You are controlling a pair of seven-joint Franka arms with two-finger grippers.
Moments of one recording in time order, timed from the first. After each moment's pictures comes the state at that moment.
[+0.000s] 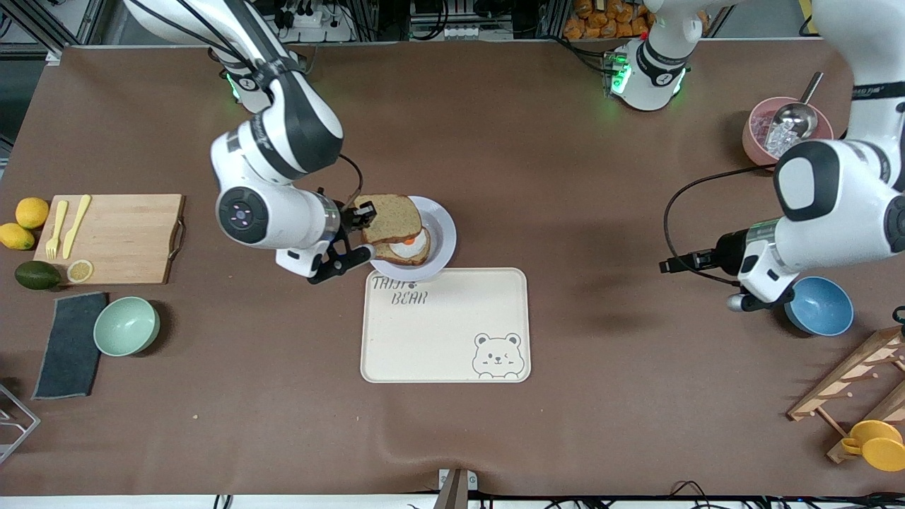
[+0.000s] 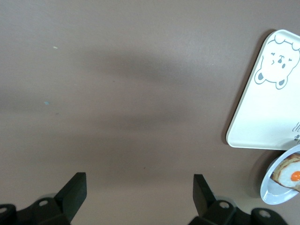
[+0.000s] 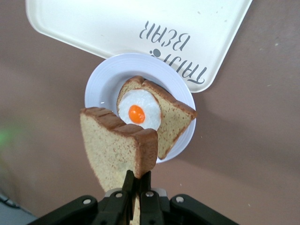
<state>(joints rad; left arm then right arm) 0.16 0.33 -0.21 -1.86 -0.36 2.00 -0.06 0.45 0.41 0.02 -1.66 0.35 1.82 -0.01</state>
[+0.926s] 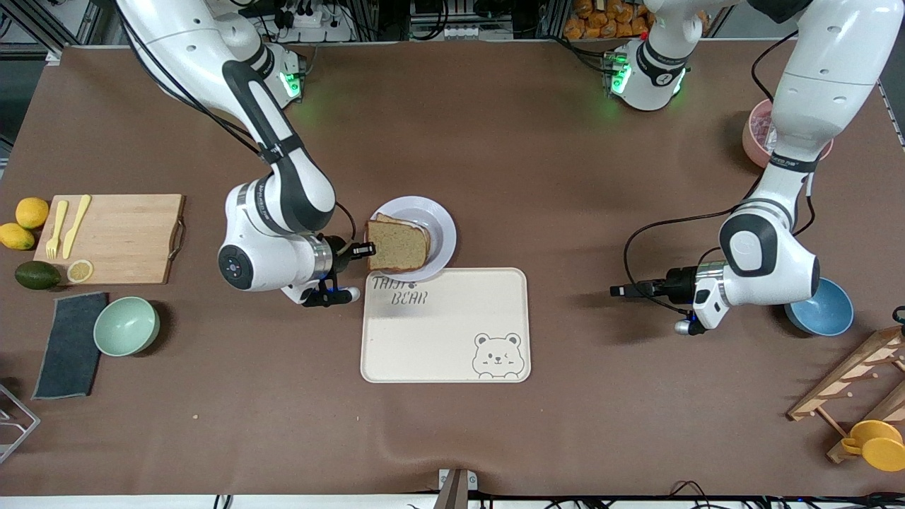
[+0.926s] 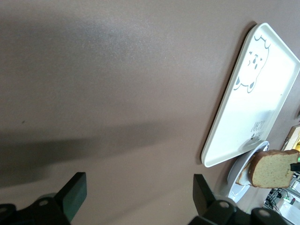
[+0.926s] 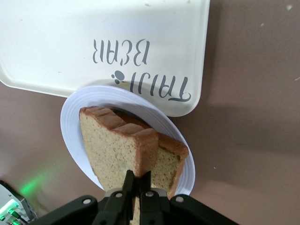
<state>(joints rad) 0.16 0.64 -0.21 -1.83 -0.78 2.14 0.33 0.39 0.56 0.00 -1.73 0.59 1.97 0.01</state>
